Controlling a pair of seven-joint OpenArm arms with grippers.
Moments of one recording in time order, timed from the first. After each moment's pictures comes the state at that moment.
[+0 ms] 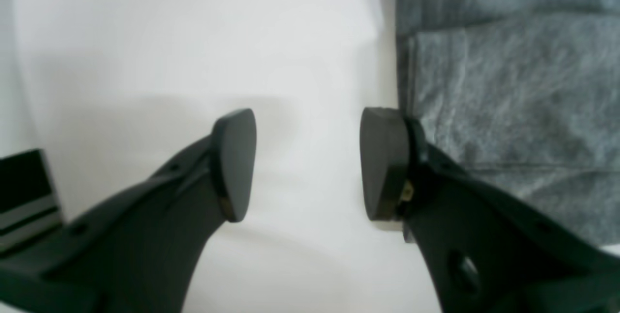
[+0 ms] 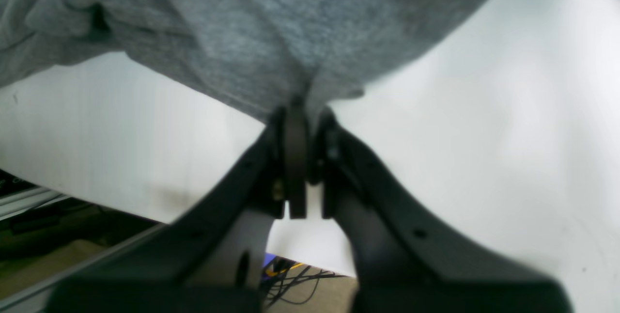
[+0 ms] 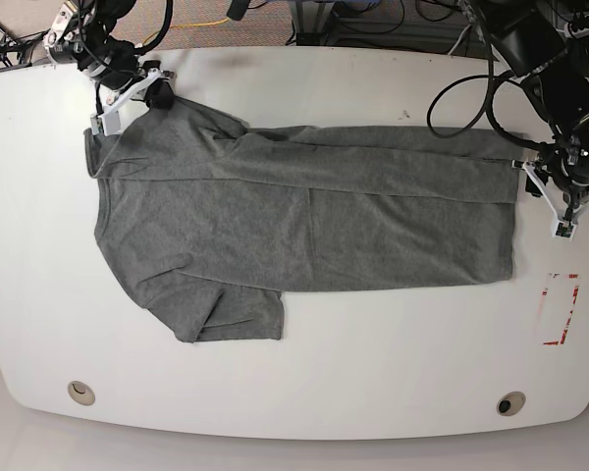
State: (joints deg) left arm -4.1 -11.7 -36.3 94.2 4.7 -43.2 62.8; right arm -22.9 1.5 38.4 100.0 42.3 35.6 -69.6
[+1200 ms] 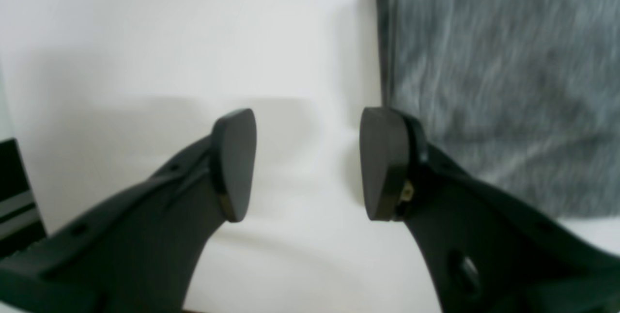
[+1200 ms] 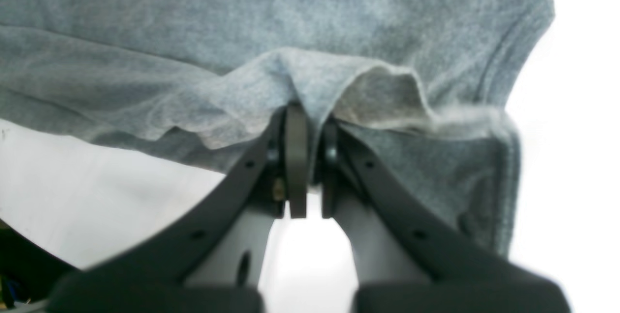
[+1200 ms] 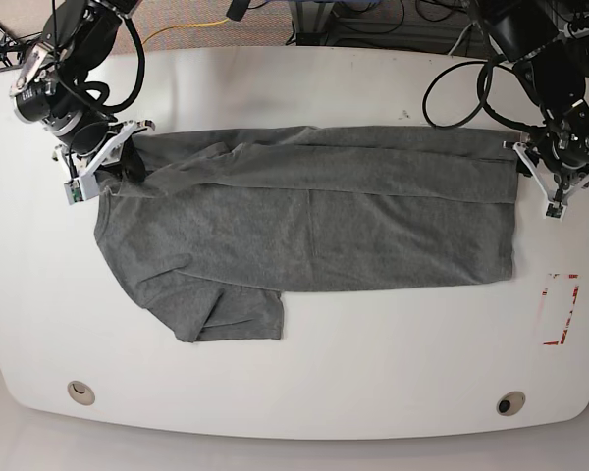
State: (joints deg) left arm -0.3 -10.3 -36.2 94.5 5.0 -43.0 62.8; right arm -10.9 6.4 38.4 110.1 42.1 40.7 -73.5
